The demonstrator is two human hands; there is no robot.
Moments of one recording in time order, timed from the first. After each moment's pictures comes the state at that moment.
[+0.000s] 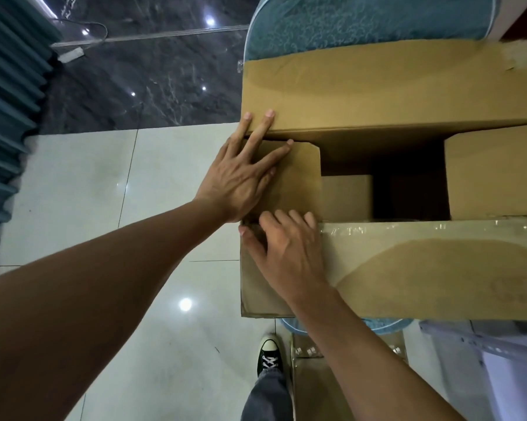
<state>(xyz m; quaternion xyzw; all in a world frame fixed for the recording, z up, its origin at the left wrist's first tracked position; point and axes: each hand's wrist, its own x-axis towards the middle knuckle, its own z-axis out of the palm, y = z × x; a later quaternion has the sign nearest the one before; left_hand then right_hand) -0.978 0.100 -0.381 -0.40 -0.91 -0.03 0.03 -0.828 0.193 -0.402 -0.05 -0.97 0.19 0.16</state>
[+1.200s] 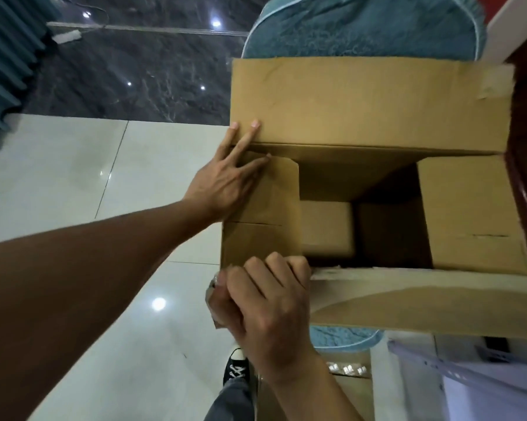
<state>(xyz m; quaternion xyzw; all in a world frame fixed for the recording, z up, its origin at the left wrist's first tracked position) -0.988 0.113 -0.391 -0.35 -0.94 -0.05 -0.02 -0.773 0.195 -0.342 0.07 -0.91 0.23 0.33</state>
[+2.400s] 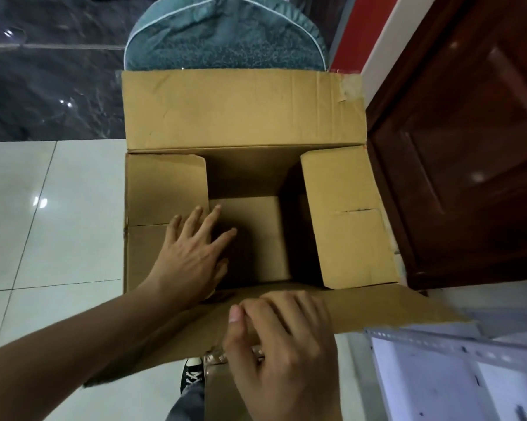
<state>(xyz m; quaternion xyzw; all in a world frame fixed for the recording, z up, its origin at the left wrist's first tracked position) -0.817 0.191 -0.380 -0.39 -0.92 0.02 -0.08 -0.649 0.312 -0.287 -0.11 -0.93 0.25 0.26</state>
